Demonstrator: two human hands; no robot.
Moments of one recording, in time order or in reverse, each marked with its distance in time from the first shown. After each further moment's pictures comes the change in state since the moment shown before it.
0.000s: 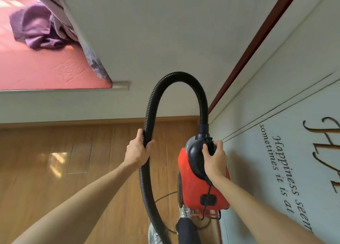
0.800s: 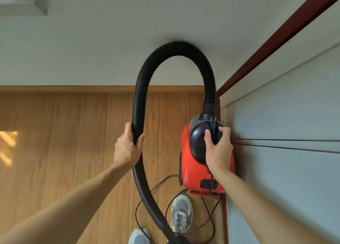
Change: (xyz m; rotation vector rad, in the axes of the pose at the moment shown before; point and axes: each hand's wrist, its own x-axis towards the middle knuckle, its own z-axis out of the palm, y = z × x) left_hand 0.171 -0.175 0.237 -0.012 0.082 -0.121; right_hand 0.195 0.202 0.184 0.051 -0.054 -0.027
